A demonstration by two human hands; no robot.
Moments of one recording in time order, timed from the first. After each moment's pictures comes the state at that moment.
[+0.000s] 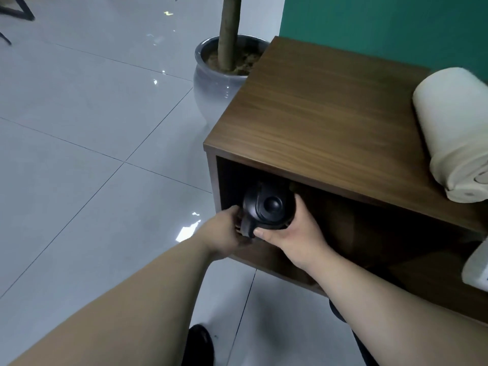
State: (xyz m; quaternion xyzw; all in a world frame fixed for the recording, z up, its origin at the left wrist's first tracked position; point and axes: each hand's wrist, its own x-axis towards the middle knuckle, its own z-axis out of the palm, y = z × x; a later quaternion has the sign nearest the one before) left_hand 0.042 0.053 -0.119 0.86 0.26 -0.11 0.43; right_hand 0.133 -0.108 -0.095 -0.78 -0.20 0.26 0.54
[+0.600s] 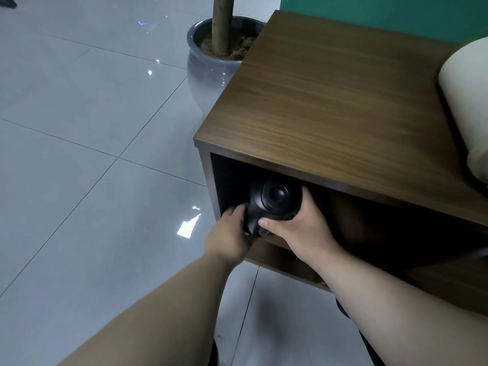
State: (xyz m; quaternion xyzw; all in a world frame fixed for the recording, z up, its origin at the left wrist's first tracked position) left_hand 0.061 0.034 -0.173 0.88 0.30 0.00 0.36; right_hand 0.151 -0.095 -0.122 -0.77 -0.16 0.23 0.57
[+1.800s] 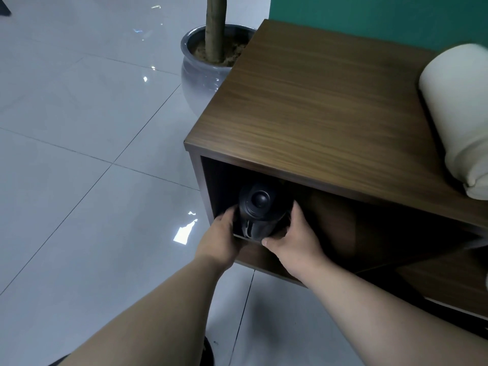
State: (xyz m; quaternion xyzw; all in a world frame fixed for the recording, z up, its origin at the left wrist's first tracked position) left_hand 0.059 0.041 -0.190 0.86 0.31 -0.01 0.40; right_hand 0.141 -0.103 -0.140 -0.86 -0.09 0.28 0.42
